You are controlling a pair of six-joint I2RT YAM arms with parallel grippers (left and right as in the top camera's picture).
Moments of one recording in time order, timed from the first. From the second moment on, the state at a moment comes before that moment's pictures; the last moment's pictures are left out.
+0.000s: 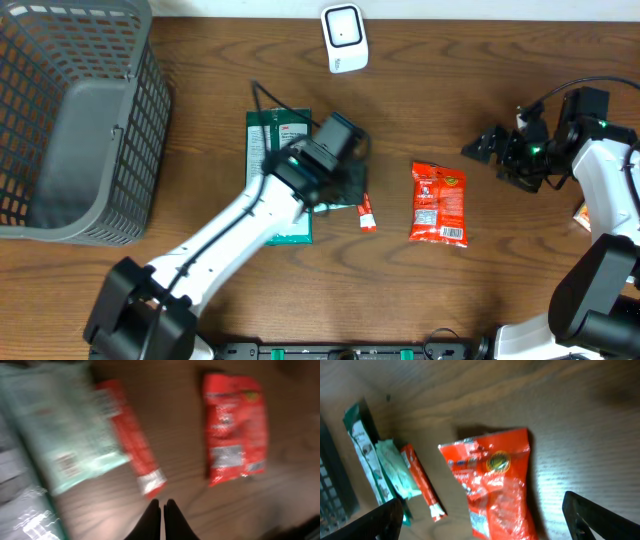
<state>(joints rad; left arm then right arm) -0.72 1.64 1.23 -0.64 0.19 -0.57 -0.29 1.70 1.25 -0.92 -0.54 0.15</state>
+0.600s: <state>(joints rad) -0.97 1.99 1.22 -0.29 0.33 -0.53 -0.32 1.70 1.25 -0.93 -0.38 0.18</state>
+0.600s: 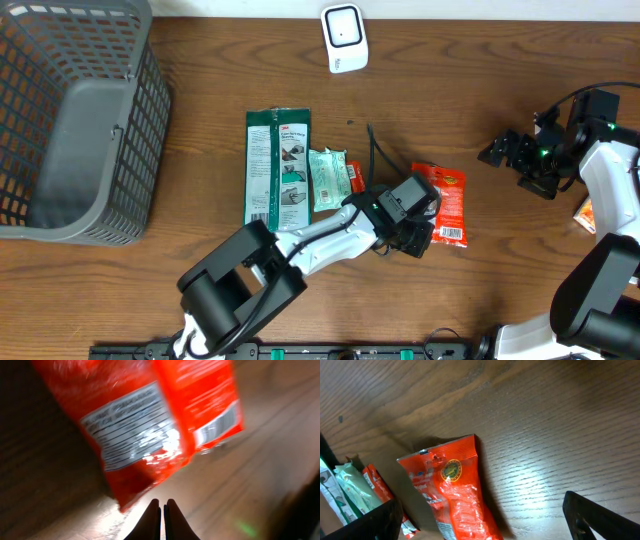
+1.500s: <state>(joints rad) -0.75 2.02 1.22 -0.26 0.14 -0.51 -0.04 1.70 1.01 -0.90 -0.38 0.25</state>
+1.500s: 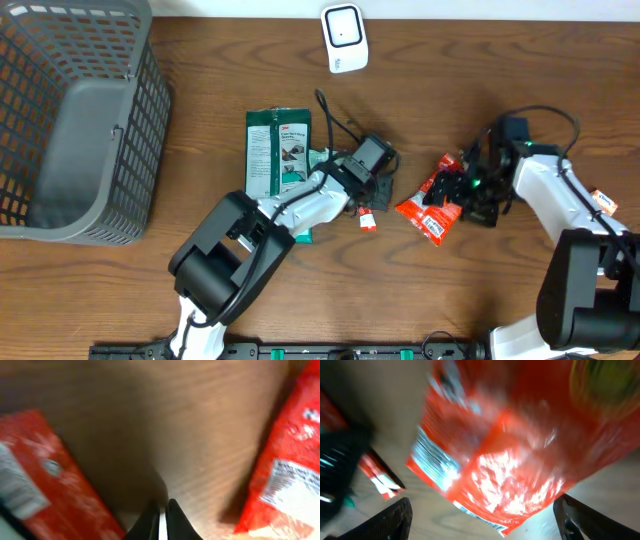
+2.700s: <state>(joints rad) -0.76 1.86 1.23 -0.27 0.16 -0.50 -0.07 1.70 0.89 -0.09 -0.77 0.49</state>
